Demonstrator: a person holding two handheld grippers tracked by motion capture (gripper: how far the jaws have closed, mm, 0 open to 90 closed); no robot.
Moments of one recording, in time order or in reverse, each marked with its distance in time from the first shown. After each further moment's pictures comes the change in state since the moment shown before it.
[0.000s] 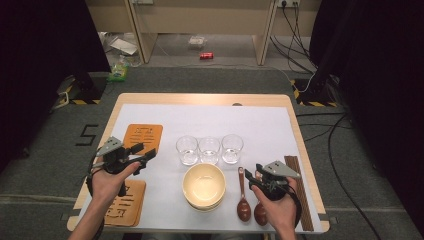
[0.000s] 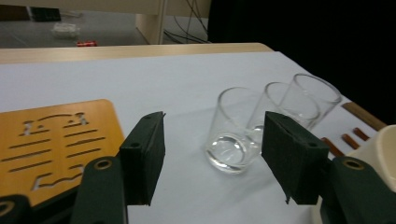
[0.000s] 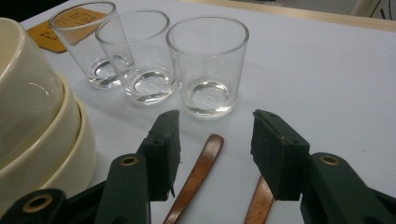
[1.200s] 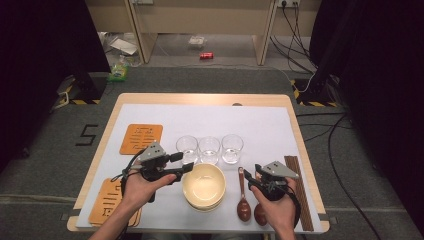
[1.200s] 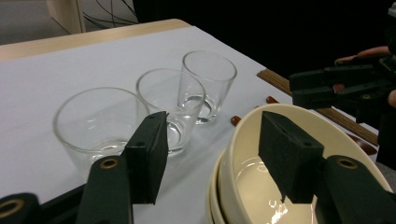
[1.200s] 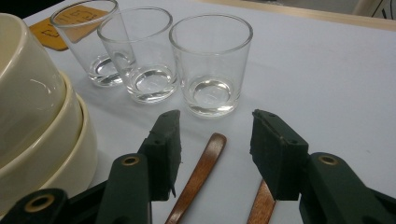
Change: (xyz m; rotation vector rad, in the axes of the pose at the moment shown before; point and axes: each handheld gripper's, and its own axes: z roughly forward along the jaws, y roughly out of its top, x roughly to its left) left arm -0.081 -0.001 0.043 0.113 -0.239 0.138; right arm 0.002 -0.001 0.001 0.005 0.002 -0.005
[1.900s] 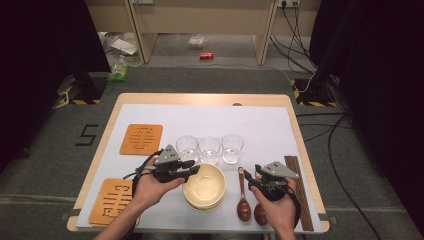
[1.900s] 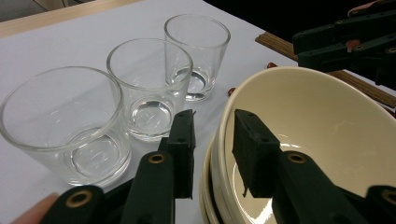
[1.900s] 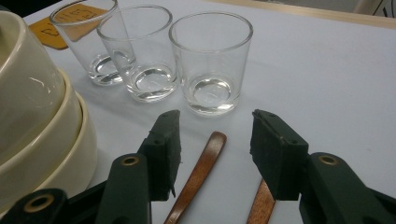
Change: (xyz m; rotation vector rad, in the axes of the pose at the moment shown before) left arm -0.006 -0.006 0.024 0.110 -0.008 0.079; right arm 0.000 -0.001 0.000 0.003 0.002 -0.001
